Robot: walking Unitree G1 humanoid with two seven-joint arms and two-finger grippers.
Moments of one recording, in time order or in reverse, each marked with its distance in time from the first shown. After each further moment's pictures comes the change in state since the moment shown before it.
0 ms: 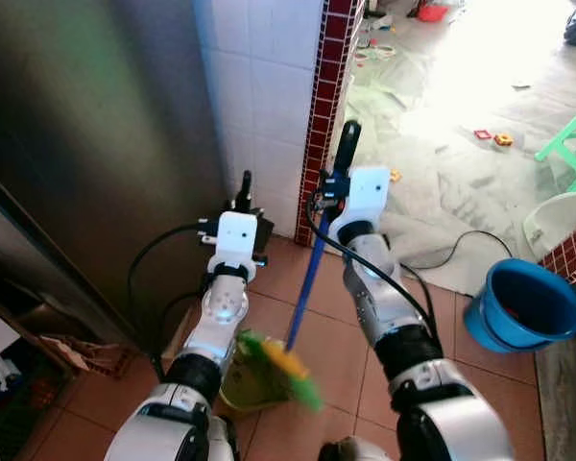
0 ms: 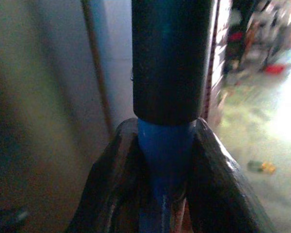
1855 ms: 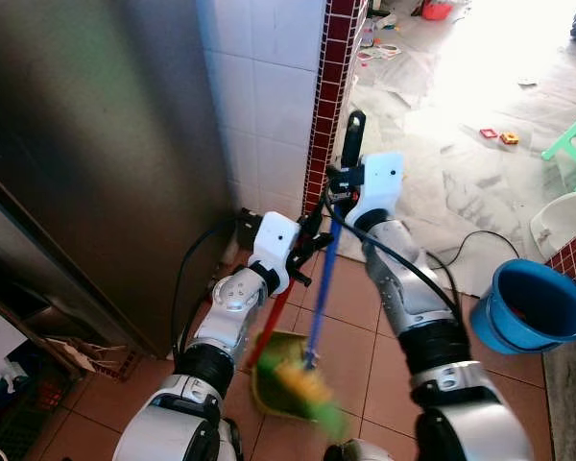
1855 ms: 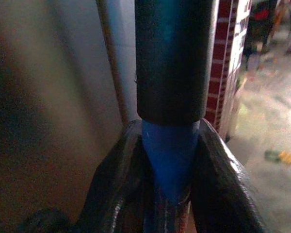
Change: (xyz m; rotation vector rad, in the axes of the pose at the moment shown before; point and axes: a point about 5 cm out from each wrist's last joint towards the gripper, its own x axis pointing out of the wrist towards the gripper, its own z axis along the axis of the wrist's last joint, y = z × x) left arm -0.002 -0.041 0.006 -0.159 0.094 -0.582; right arm 0.002 -0.017 0.018 0.012 0.091 0.038
